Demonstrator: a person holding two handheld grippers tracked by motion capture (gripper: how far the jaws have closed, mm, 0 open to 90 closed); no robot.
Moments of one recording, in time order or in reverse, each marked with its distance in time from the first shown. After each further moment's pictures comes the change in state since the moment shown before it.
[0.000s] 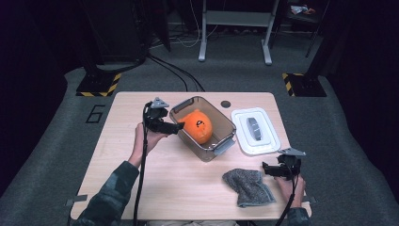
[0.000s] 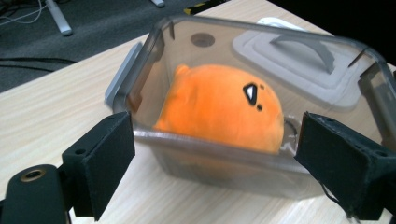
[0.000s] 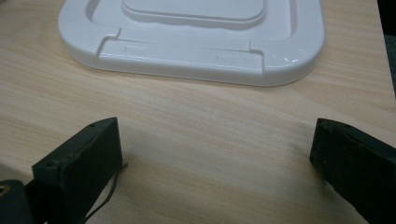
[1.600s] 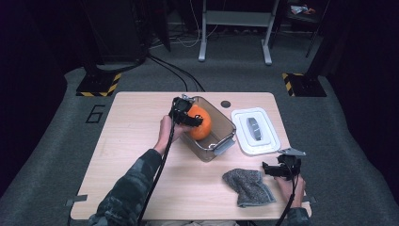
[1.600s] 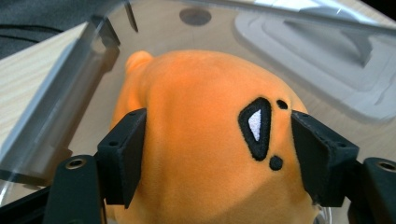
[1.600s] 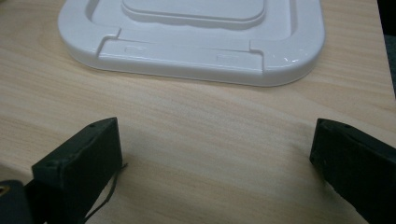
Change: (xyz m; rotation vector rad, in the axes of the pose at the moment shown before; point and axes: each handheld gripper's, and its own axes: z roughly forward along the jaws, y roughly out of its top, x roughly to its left) left arm -0.018 0.033 0.094 0.189 0.005 0.004; right arm 0.000 0.000 0.000 0.000 0.000 0.000
